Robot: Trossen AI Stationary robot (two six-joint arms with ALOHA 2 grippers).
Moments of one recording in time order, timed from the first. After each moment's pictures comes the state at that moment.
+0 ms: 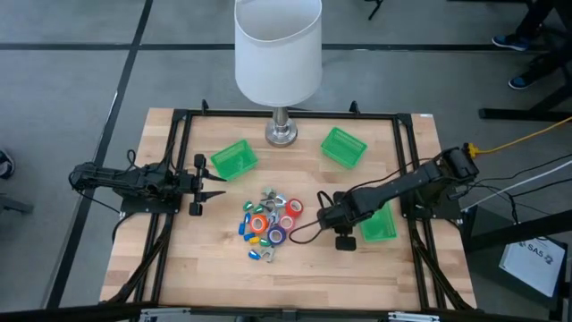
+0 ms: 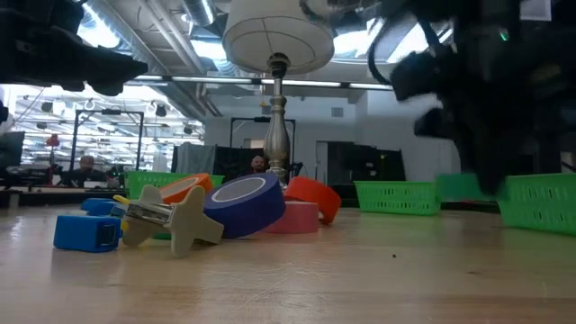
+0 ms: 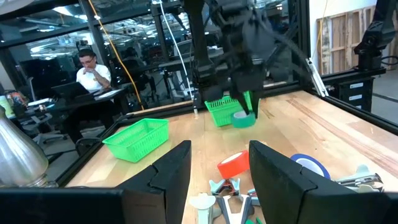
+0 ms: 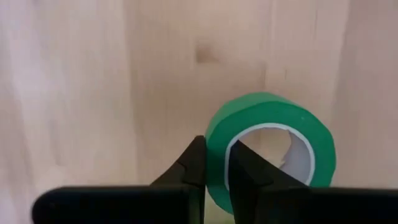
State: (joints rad) left arm -0.10 0.01 0.01 0.03 -0.11 0.20; right arm 0.33 1.69 1.09 -0.82 -0.05 0.31
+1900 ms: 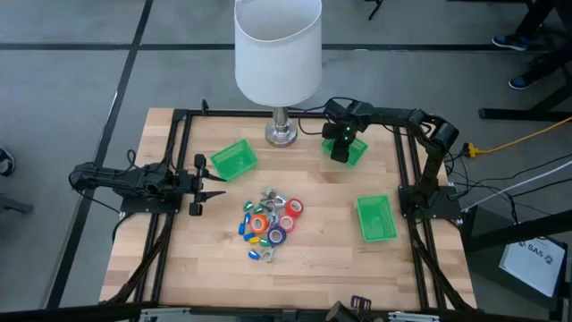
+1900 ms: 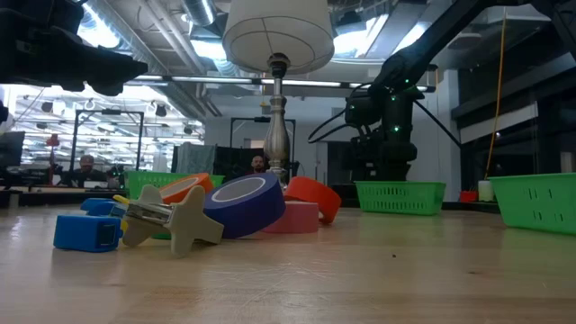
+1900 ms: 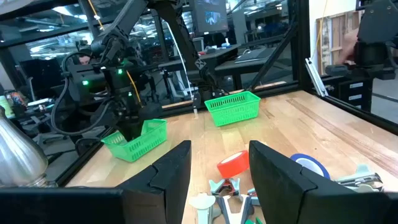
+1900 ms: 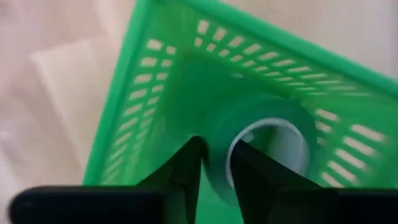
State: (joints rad) left arm -0.10 0.01 0.01 0.03 -0.11 0.20; right arm -0.64 1.85 1.21 -0.82 -0.01 -0.39
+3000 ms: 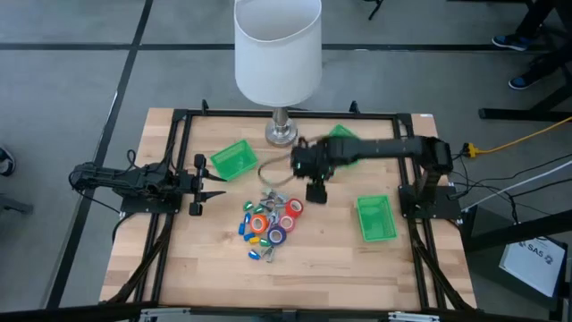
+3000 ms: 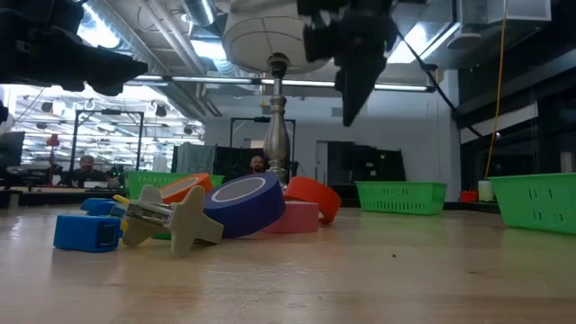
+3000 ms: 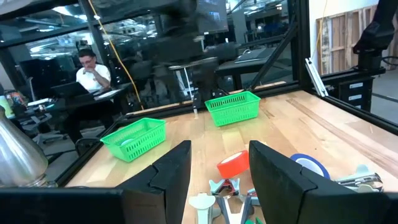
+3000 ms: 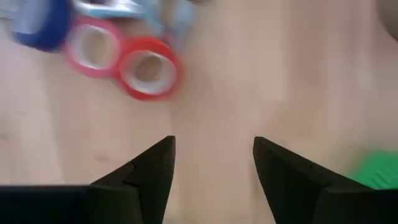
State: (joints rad) left arm -0.10 0.01 0.01 0.03 -0.11 0.20; right arm 0.00 1.85 1.61 -1.10 0.00 0.07
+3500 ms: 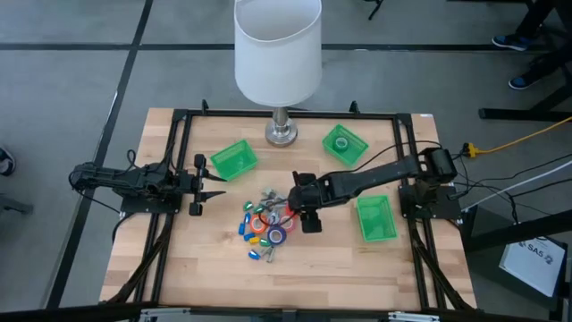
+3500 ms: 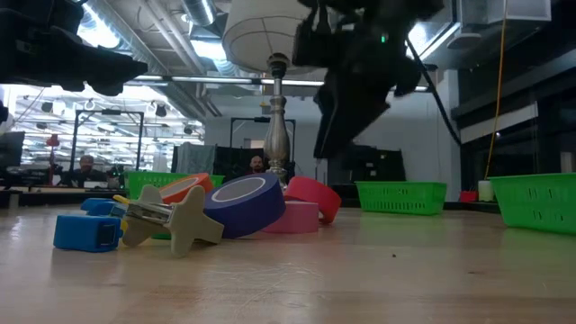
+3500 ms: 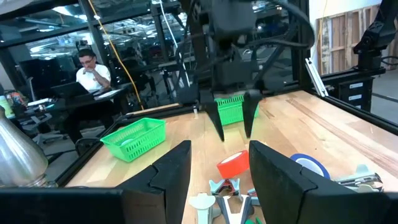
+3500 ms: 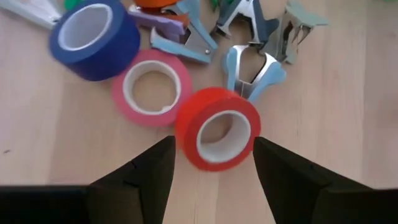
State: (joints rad) left arm -0.10 0.01 0.01 0.03 -0.11 0.20; right arm 0.18 1.85 1.28 -0.54 0.12 0.02
